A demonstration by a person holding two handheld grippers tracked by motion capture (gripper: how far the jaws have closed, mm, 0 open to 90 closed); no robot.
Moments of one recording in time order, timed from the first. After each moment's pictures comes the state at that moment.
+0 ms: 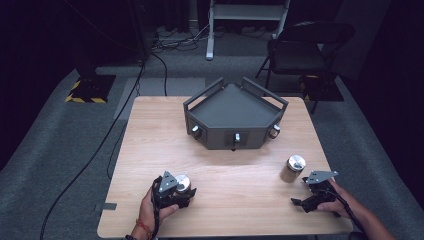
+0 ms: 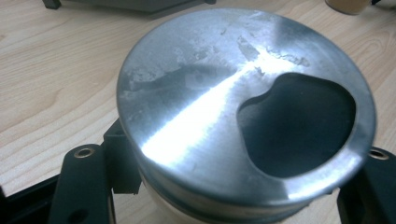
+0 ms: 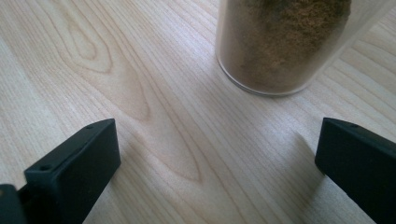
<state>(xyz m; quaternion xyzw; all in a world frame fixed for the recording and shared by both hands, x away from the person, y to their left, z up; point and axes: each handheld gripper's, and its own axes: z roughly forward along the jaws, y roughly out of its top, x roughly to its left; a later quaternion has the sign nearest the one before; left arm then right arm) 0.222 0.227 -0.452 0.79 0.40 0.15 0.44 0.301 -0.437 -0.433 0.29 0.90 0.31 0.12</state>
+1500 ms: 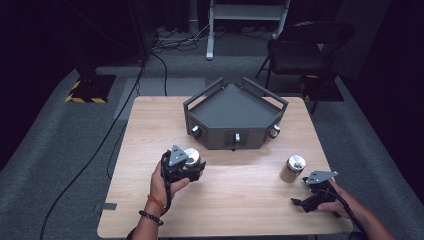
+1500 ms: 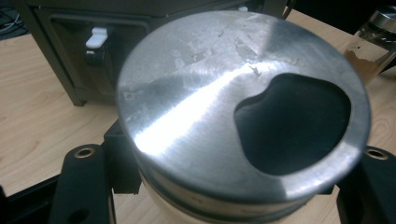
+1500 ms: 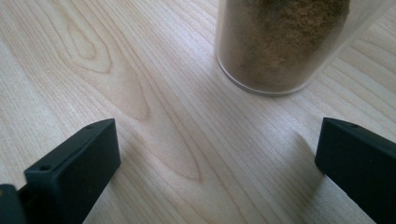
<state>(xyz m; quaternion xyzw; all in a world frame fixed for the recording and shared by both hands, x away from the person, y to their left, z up) 0.265 0.197 -0.404 0.77 0.39 0.20 0.47 0.300 -0.437 -0.433 0.30 0.90 0.31 0.12</state>
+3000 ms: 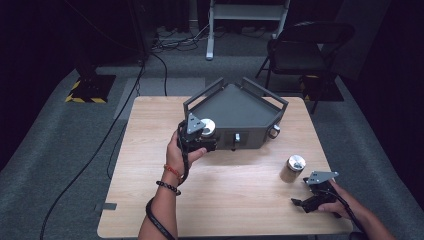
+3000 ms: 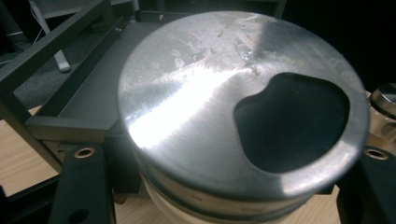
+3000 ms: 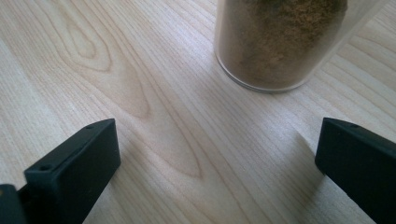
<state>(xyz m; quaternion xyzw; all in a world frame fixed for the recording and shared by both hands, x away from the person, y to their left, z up) 0.315 0.156 -0.346 0.75 0.38 0.22 0.49 0.298 -0.437 -0.433 0.30 0.90 0.31 0.12</state>
